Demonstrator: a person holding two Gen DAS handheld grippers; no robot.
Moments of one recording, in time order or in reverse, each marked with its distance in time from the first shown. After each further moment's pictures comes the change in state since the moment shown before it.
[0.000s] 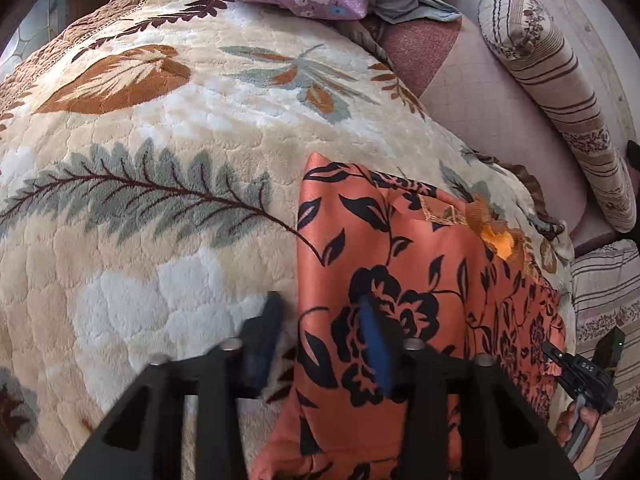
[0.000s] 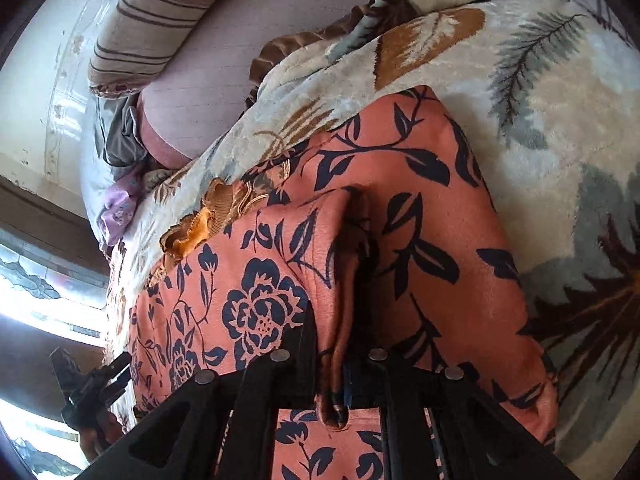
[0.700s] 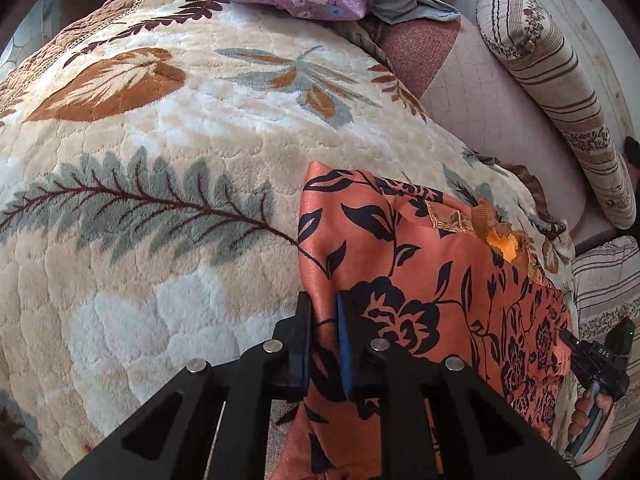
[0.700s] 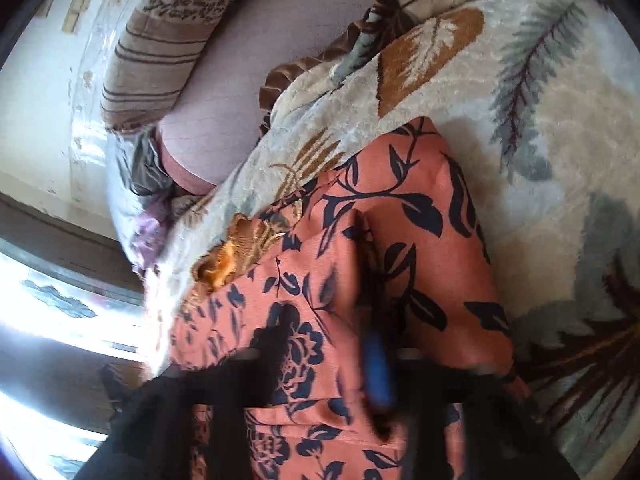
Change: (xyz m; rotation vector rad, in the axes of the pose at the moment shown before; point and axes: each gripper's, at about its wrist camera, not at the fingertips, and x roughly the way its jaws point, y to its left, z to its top) left arm 0.002 0.002 0.003 0.018 -0.016 -0.020; right arm -0.020 -0.007 0.022 0.003 -0.076 0.051
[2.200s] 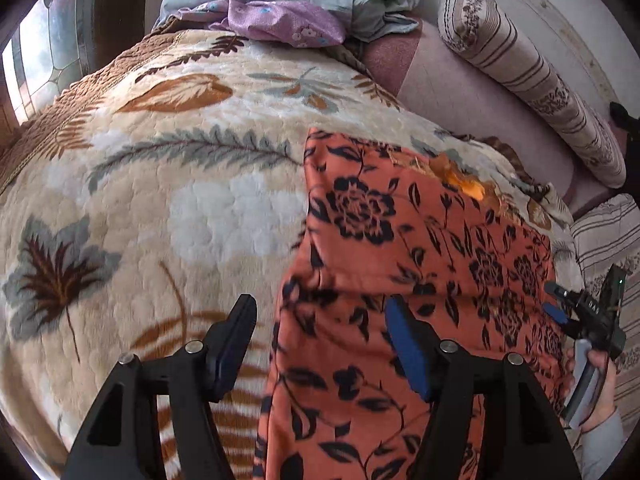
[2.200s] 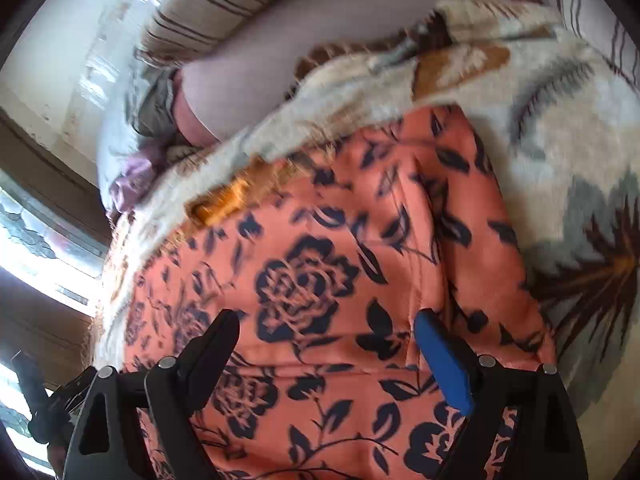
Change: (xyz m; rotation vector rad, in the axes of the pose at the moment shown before) left arm -0.101 -0.020 -0.105 0.053 -0.062 0.108; right arm 0.009 0.027 -0.055 -0.139 0.019 -0.038
